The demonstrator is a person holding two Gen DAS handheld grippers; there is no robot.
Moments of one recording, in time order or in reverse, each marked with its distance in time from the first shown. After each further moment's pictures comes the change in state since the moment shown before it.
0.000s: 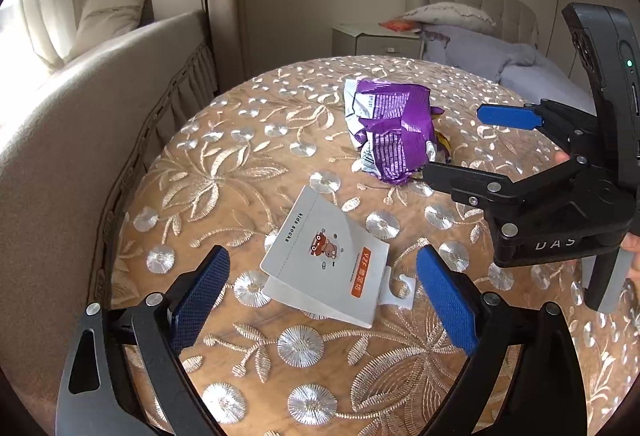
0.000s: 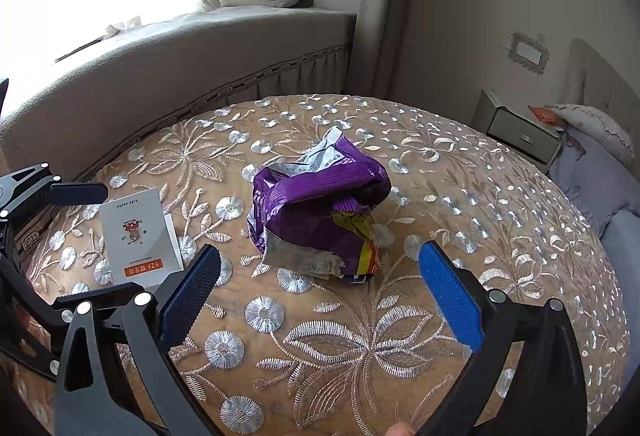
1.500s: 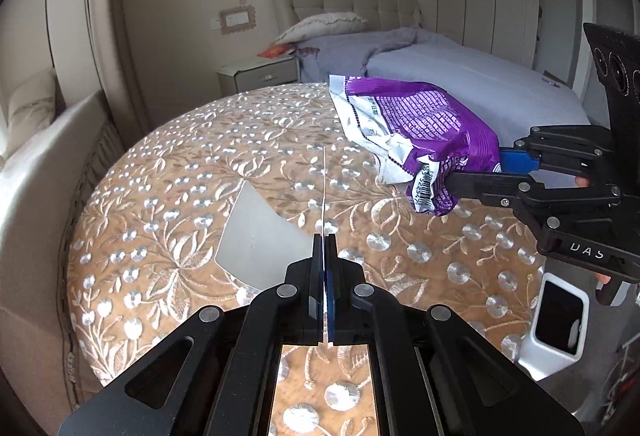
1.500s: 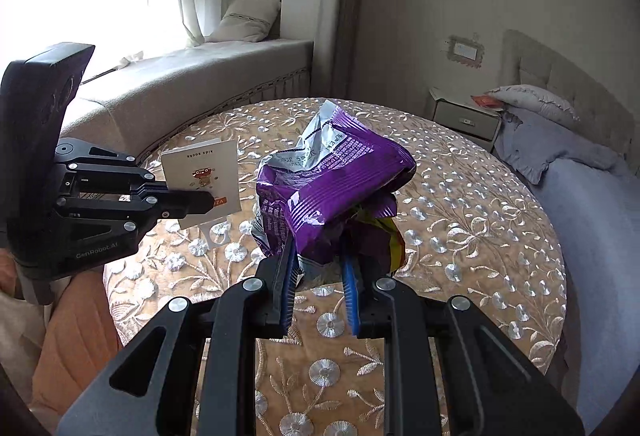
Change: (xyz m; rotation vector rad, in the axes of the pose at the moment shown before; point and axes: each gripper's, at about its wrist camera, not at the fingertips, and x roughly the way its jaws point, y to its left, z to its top) left arm -0.153 -0.167 -0.075 0.308 -0.112 -0.235; right arm -0.264 0.014 -0.162 0.103 -0.094 -0.094
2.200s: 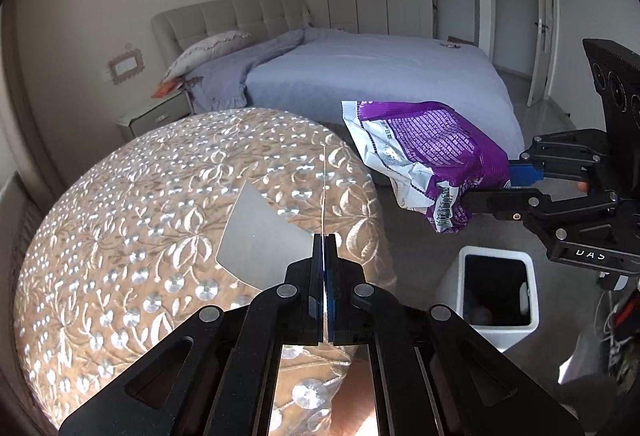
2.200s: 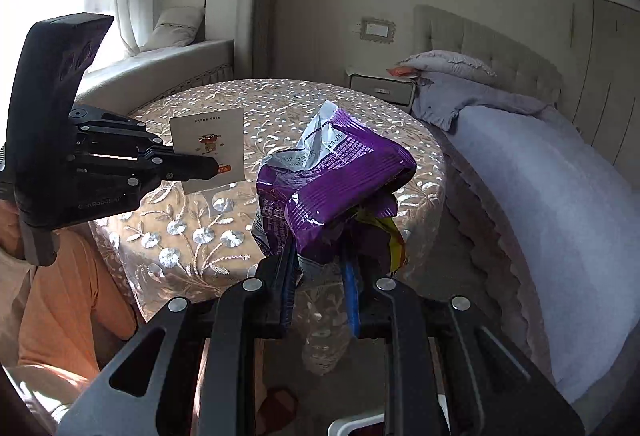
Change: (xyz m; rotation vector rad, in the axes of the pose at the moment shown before) left arm -0.007 -0.181 -0.004 0.287 -0.038 -0.268; right arm -0.148 -0.067 -0.144 0.185 0.025 -0.252
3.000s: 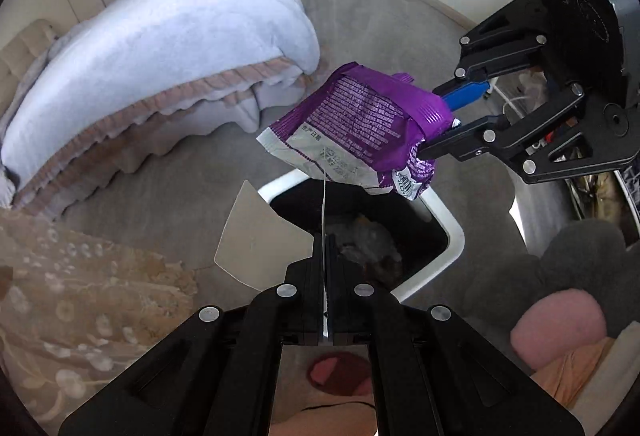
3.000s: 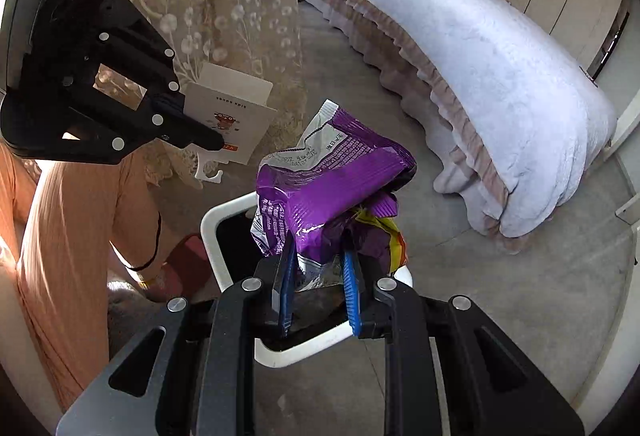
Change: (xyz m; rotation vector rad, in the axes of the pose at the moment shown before) left arm 0.184 -0.244 -0.044 0.654 0.293 -0.580; right arm -0.008 -0.110 -0.229 0.168 0.451 -0.216
